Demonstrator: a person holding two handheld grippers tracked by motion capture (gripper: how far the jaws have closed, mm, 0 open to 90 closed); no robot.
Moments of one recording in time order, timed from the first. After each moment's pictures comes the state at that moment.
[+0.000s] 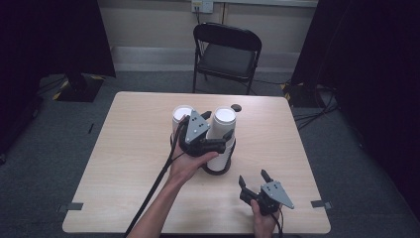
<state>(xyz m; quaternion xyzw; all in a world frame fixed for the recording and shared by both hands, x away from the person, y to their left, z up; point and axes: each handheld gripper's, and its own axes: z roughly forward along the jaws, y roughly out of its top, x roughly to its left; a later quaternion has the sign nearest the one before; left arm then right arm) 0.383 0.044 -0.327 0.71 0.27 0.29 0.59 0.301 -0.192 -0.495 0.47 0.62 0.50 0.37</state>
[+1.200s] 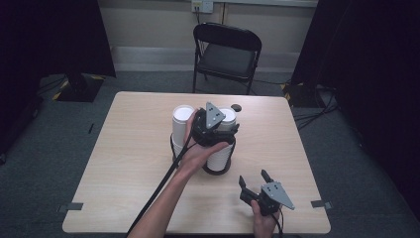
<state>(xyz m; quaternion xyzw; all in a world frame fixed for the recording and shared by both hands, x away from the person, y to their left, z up) 0.417 0.016 -0.331 0.75 0.30 0.29 0.51 0.300 -0.193 -0.495 0.47 0.62 0.51 0.37</state>
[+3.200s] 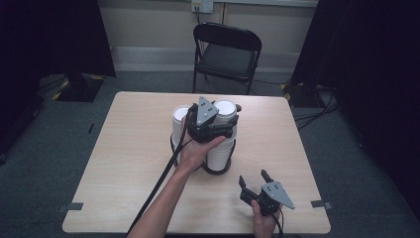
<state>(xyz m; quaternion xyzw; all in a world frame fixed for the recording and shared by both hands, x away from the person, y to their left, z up) 0.413 0.028 -0.314 0.70 0.30 0.28 0.58 0.301 -0.194 -0.495 0.47 0.62 0.51 0.37</state>
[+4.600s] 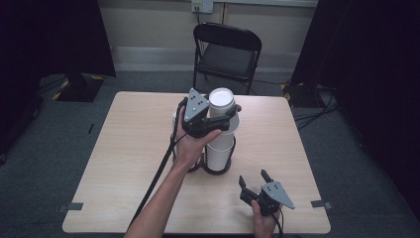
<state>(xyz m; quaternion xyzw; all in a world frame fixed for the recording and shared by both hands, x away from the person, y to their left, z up) 0.408 0.041 -0.291 0.66 0.29 0.28 0.64 0.301 -0.193 -0.495 0.47 0.62 0.51 0.36</state>
